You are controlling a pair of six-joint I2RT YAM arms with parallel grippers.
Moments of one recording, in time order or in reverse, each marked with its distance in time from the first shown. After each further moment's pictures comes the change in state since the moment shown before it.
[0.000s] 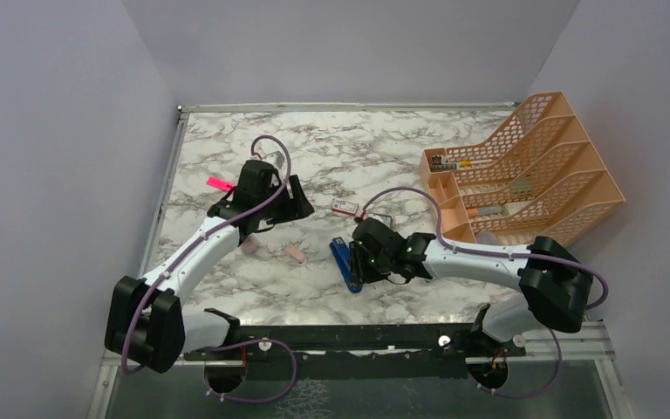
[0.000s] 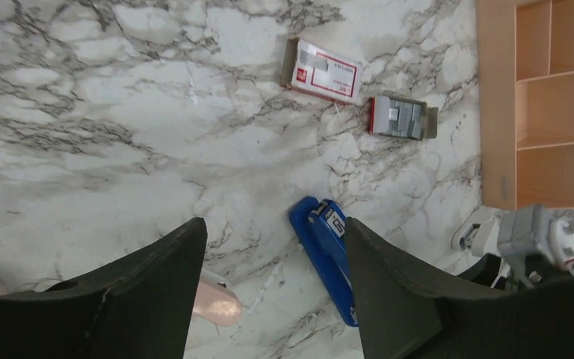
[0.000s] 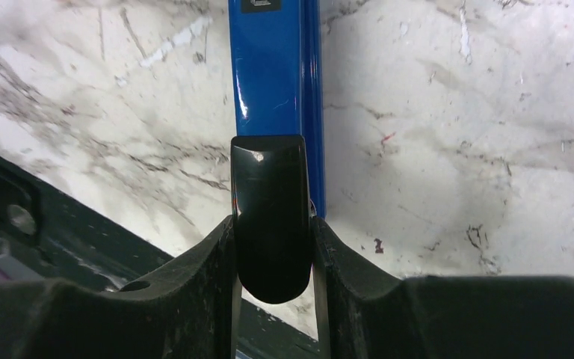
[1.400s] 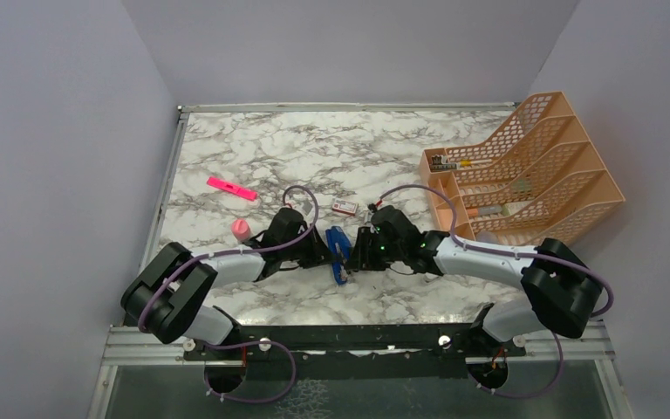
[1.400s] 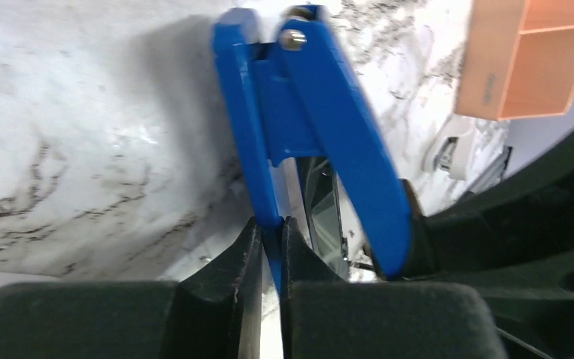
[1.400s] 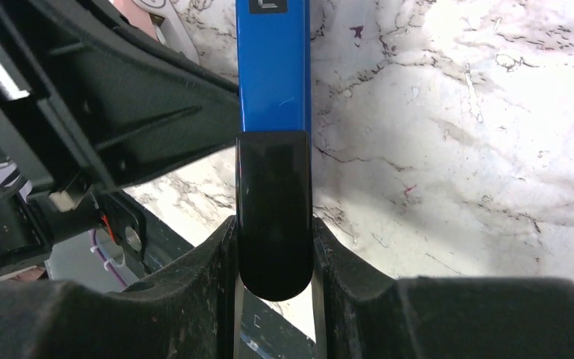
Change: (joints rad) left arm -0.257 0.187 -0.413 0.592 0.178 -0.375; right arm -0.163 -0.044 -0.124 0.300 -0.218 0.109
